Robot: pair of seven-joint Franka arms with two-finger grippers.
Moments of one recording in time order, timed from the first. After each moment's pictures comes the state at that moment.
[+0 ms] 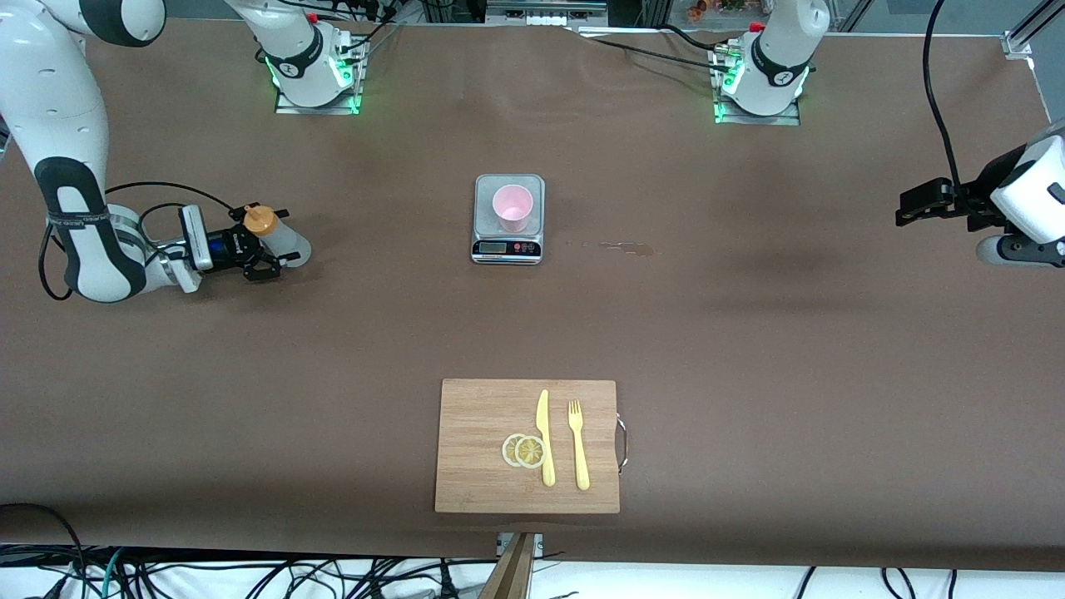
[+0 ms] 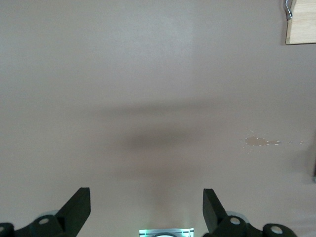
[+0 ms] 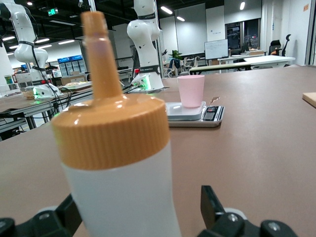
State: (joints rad) left arm -0.09 0.14 0.11 -1.47 -0.02 1.43 0.06; right arm -0.20 0.77 -0.19 -1.89 0.90 1.34 -2.73
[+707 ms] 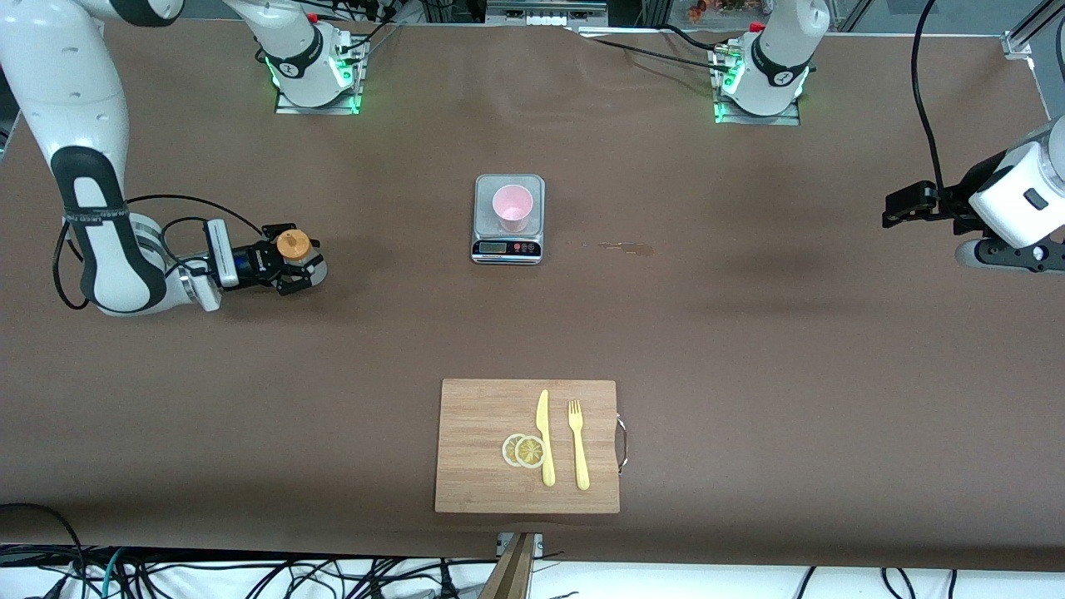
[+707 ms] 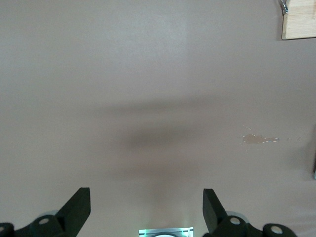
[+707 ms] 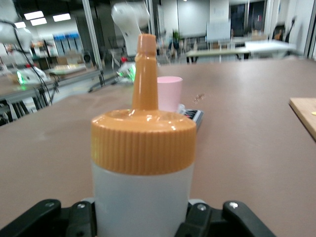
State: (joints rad) left arm -0.11 0.15 0.10 -1.47 -0.02 1.43 0.06; right arm -0.05 0.65 -0.16 -1.87 0.98 1.47 -2.57
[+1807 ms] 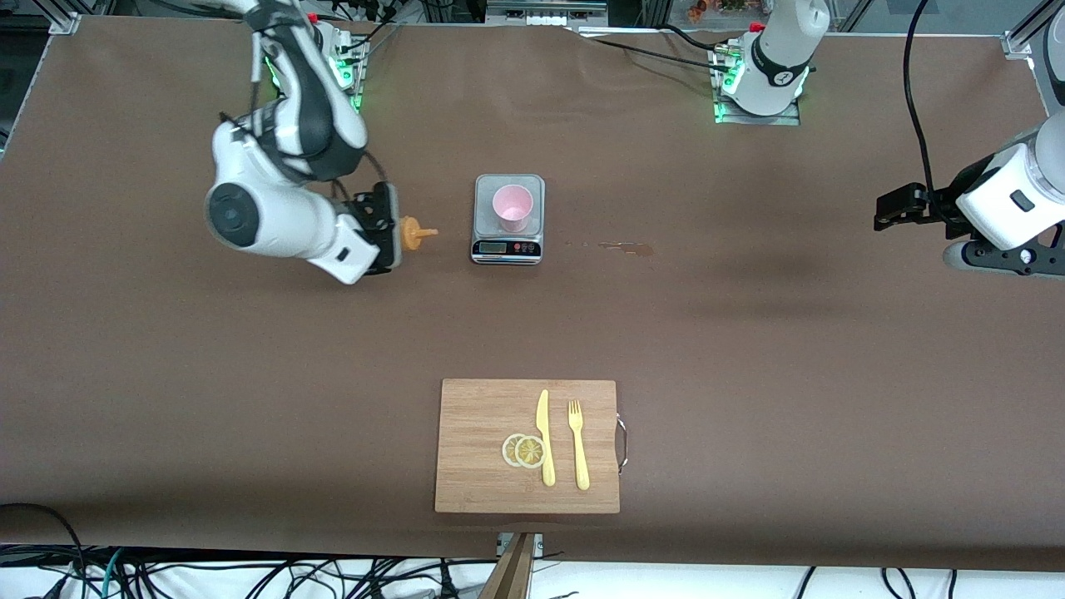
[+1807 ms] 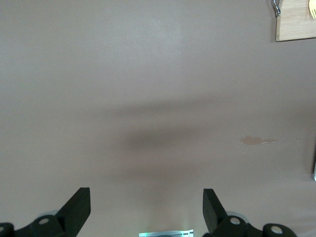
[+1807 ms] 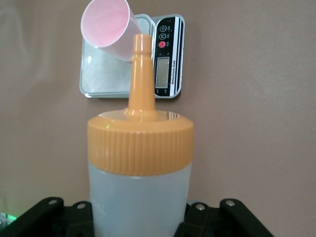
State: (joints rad) left arm -0.13 0.16 0.10 -1.45 -0.02 1.43 0.06; right arm 0.61 0.29 -0.18 -1.88 0.33 1.91 -1.29
